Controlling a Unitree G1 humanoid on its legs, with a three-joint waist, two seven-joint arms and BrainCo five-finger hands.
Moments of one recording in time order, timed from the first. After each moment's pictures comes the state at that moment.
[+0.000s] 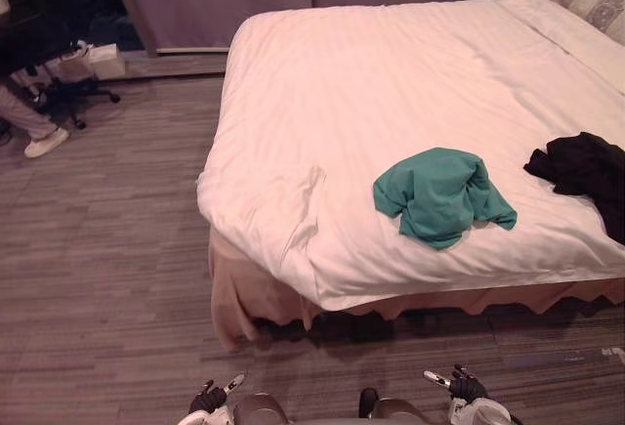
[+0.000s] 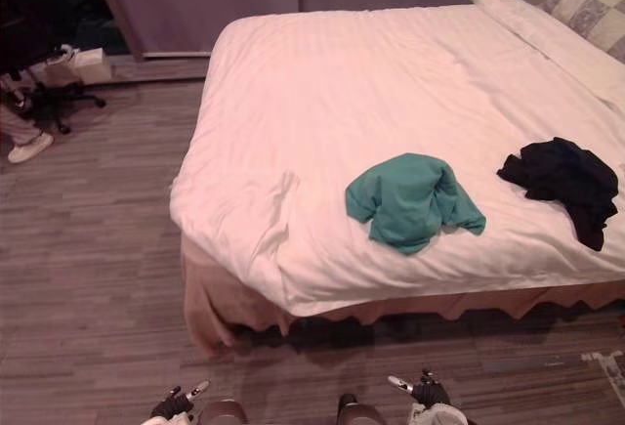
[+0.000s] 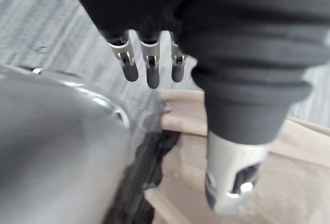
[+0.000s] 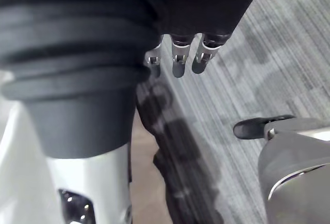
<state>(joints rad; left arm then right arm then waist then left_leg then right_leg) 0.08 0.13 0.21 0.55 -0.04 -0.17 0.18 0.09 -0.16 -0.36 0.92 0.09 0.05 0.04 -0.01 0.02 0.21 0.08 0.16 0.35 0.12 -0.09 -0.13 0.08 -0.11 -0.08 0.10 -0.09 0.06</state>
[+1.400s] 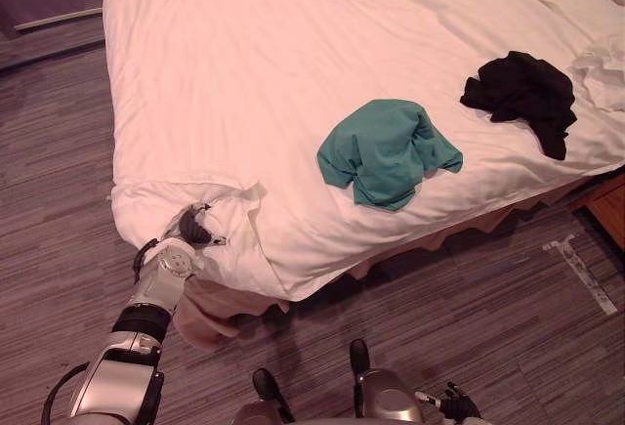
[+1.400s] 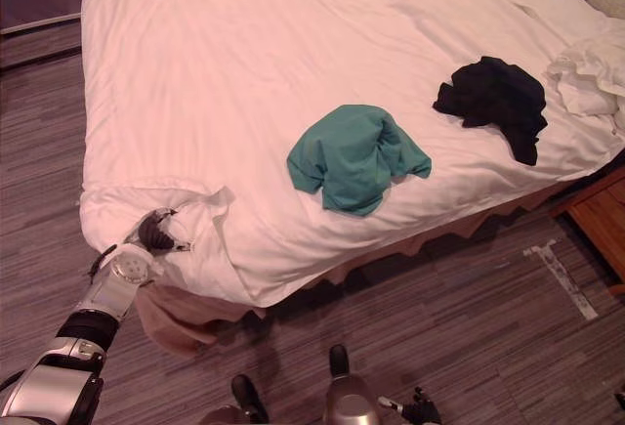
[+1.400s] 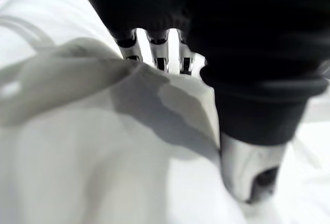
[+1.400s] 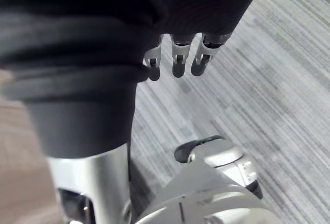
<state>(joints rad) -0.35 0.46 -0.01 0.77 0.40 0.12 0.10 0.13 -0.21 -0.43 0.82 0.18 0.03 -0.05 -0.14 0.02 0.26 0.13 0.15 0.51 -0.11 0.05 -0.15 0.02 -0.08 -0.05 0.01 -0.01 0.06</state>
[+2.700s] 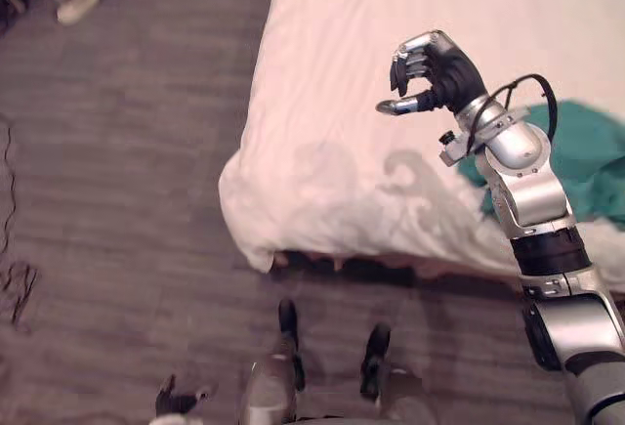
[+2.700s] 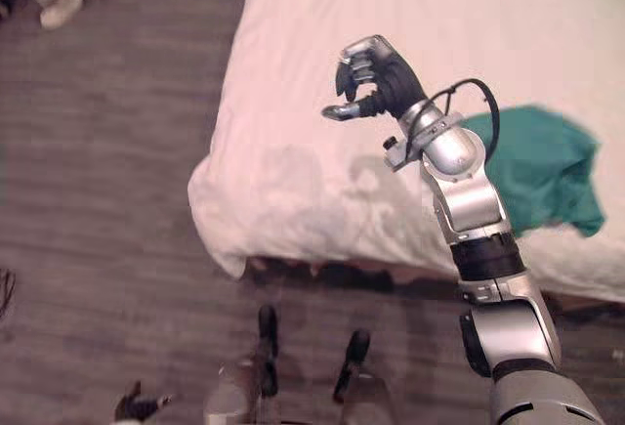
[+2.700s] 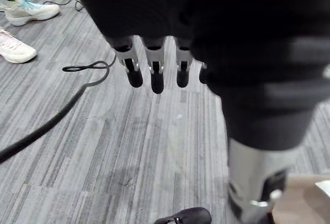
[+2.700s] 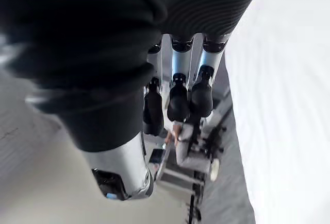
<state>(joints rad) 0.18 0.17 0.07 0.61 0.05 0.00 0.21 -0.83 -0.52 0.22 0.12 0.29 0.08 0.26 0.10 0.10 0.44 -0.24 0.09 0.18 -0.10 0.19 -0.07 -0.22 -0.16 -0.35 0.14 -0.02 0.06</state>
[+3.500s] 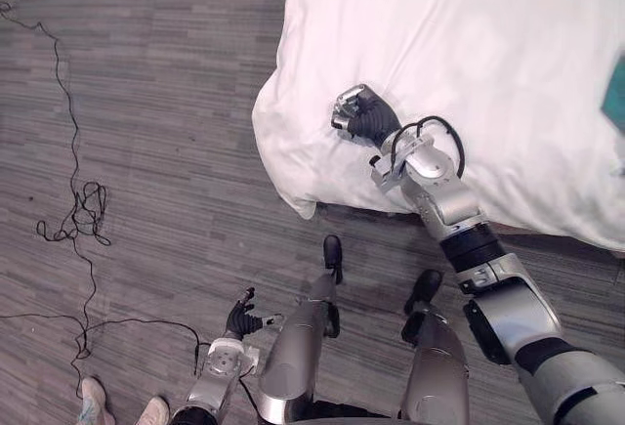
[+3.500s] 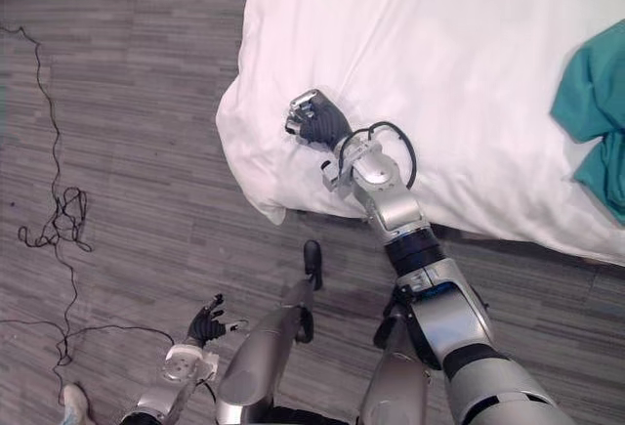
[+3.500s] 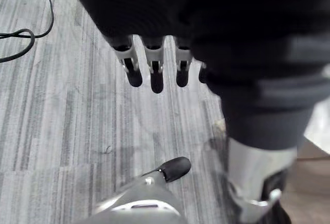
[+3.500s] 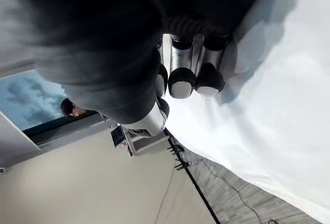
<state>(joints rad) 0.04 0.17 -0.14 0.69 0.04 -0.15 0.20 -0.67 -0.22 0.33 0.57 0.32 -0.05 0.32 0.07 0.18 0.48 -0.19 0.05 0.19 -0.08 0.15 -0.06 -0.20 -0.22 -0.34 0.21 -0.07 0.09</state>
